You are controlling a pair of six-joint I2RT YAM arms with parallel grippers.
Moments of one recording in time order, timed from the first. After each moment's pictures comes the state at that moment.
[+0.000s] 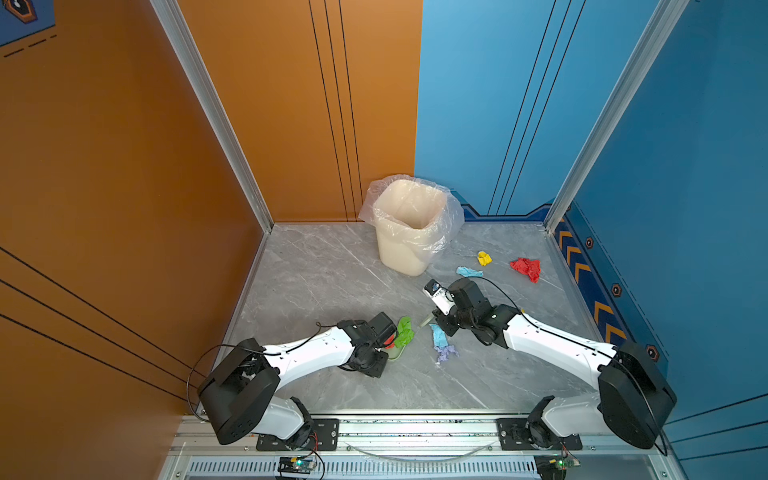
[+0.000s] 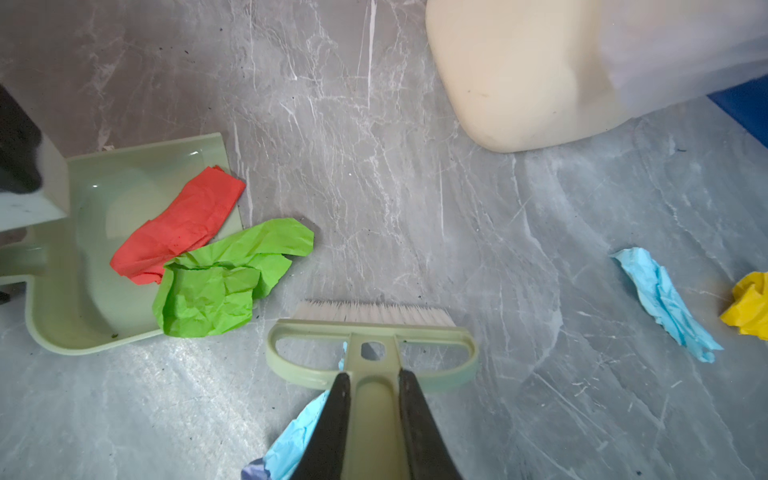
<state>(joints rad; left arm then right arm) -0.82 1.42 0.74 -0.71 0.01 -0.45 0.70 1.41 0.83 -0.24 0.02 -0.17</state>
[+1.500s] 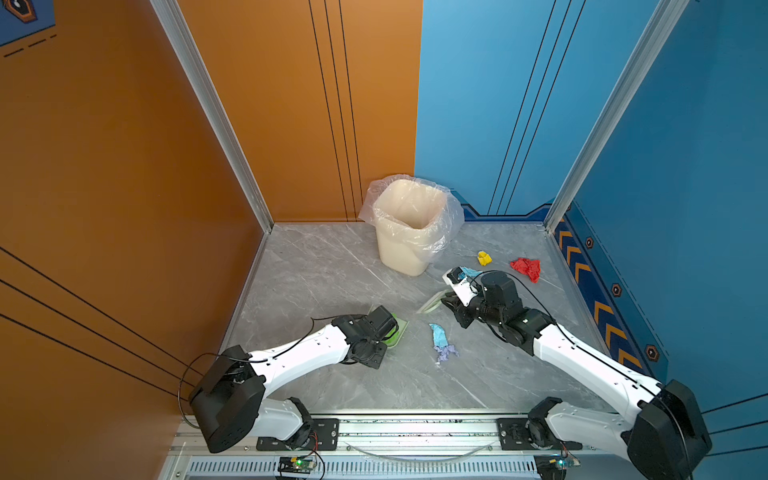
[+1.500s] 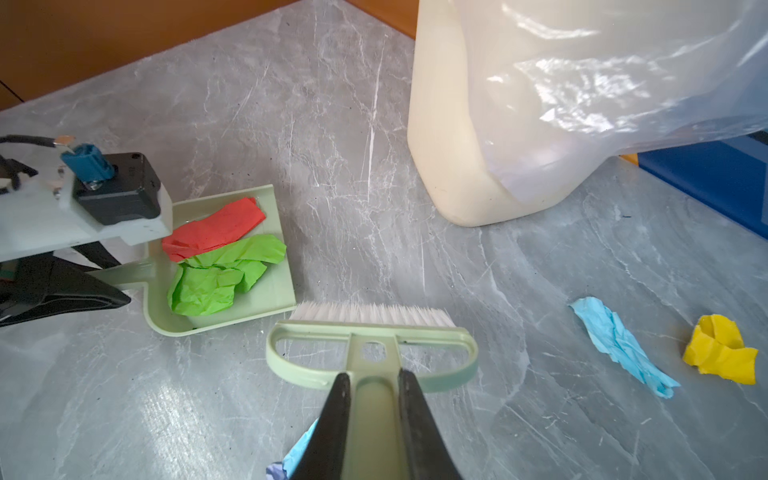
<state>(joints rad) -0.82 1.35 0.85 -0.80 -0.16 -0.41 0.52 1.15 0.76 -0.17 -0.24 -0.15</state>
